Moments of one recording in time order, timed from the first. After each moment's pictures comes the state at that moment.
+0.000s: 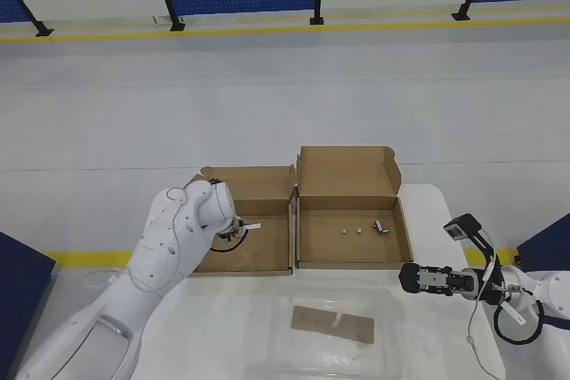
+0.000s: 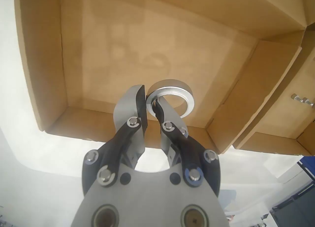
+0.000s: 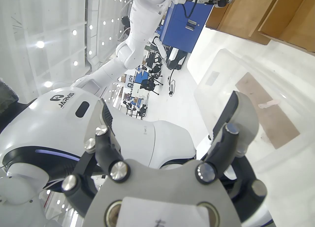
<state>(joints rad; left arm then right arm) 0.52 -1.32 -0.68 -0.92 0.59 0.68 -1.12 -1.51 -1.04 1.82 -1.71 0.45 -0.22 1.54</state>
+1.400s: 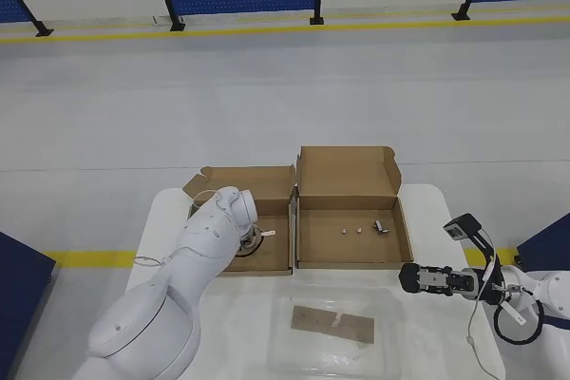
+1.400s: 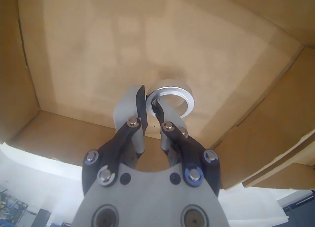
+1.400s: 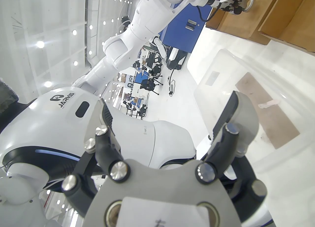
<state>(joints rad) 0.36 -1.66 -0.54 -0.23 0.43 0.55 -0.93 -1.51 -1.04 1.82 -1.71 0.45 -0.22 1.54</state>
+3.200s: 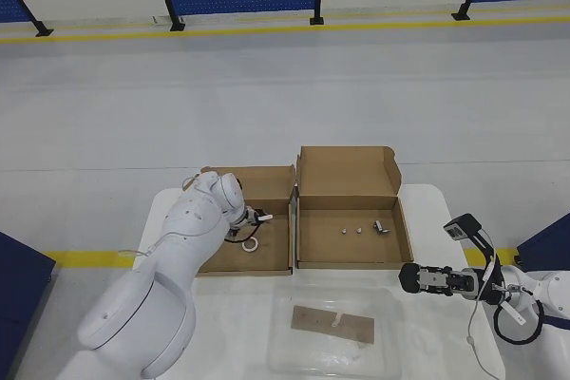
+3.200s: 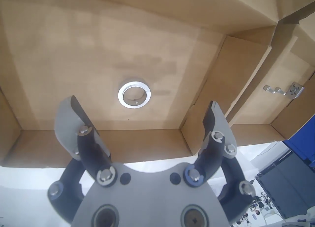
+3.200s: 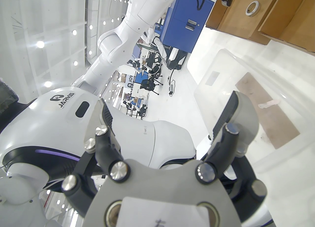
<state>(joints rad) 0.28 -1.64 -0.68 -0.16 0.29 0.24 -0.96 -1.51 -1.04 1.82 -1.71 0.45 -0.22 1.54</state>
